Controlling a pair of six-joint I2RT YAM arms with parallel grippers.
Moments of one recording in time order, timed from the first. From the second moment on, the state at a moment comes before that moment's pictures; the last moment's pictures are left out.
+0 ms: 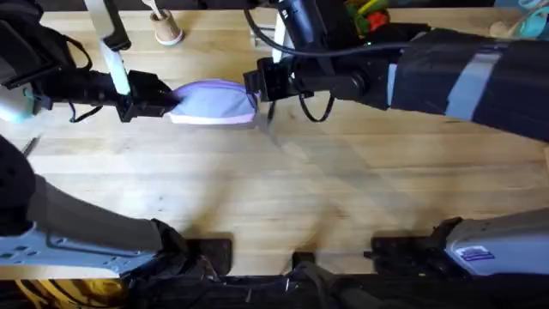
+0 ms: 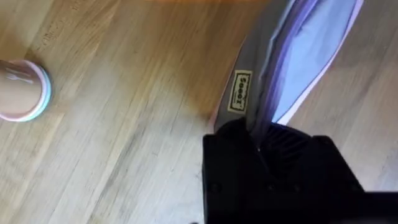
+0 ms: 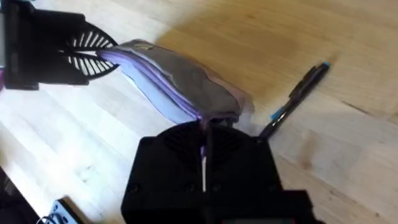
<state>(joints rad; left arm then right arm) 0.52 1.72 1.14 -0.91 0.79 1.63 0.72 1.63 1.15 -0.25 -0.13 0.44</state>
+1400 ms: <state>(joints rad) 0.53 1.72 1.14 -0.90 0.76 1.63 0.74 1.93 1.69 -0.79 -0.08 0.42</state>
